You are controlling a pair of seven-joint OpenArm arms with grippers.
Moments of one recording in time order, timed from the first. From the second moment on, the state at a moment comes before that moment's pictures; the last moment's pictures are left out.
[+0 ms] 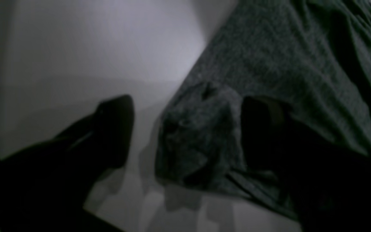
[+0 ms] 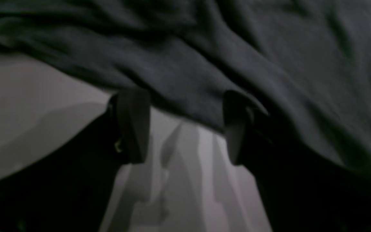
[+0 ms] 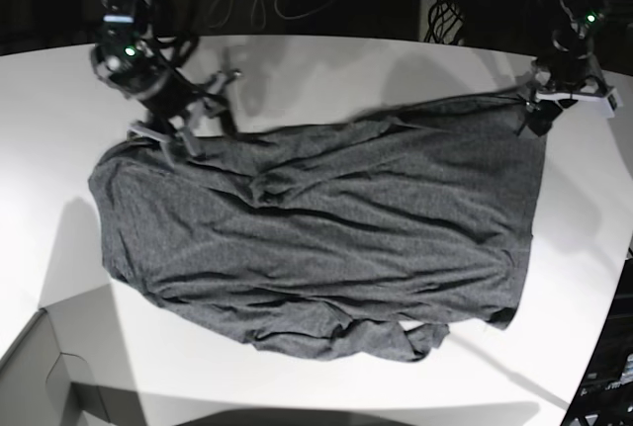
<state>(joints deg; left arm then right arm) 13.7 0.2 -47.2 84.9 -29.7 -19.1 34.8 -17.1 1.1 12.9 97.1 -2.3 38.5 -27.4</state>
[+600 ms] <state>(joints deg) 8.4 -1.0 -47.1 79.2 -29.8 -28.1 38.5 -17.8 3.3 7.8 93.9 -4.1 37.5 -15.5</state>
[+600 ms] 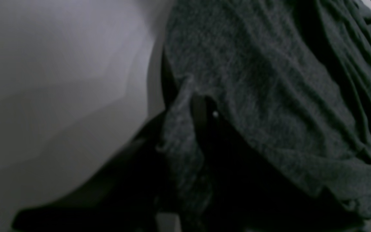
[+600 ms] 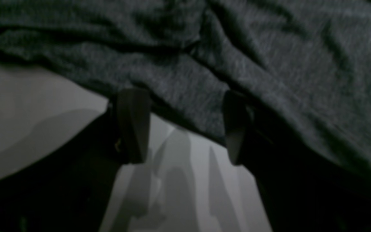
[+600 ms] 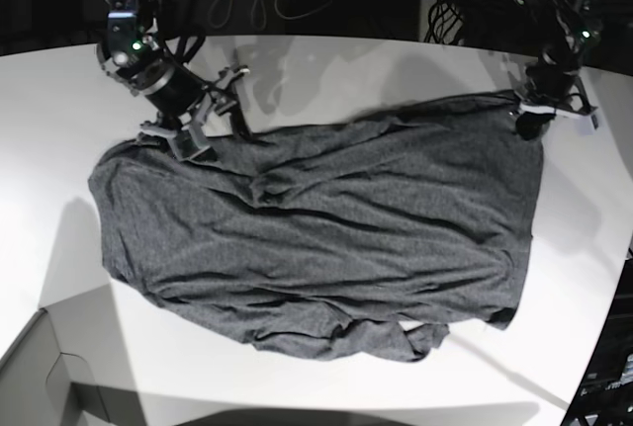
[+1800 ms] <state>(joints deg) 7.1 -2.7 -47.3 89.5 -27.4 -27.0 41.3 -13.8 7.3 -0.2 84.1 -15.5 29.3 0.3</state>
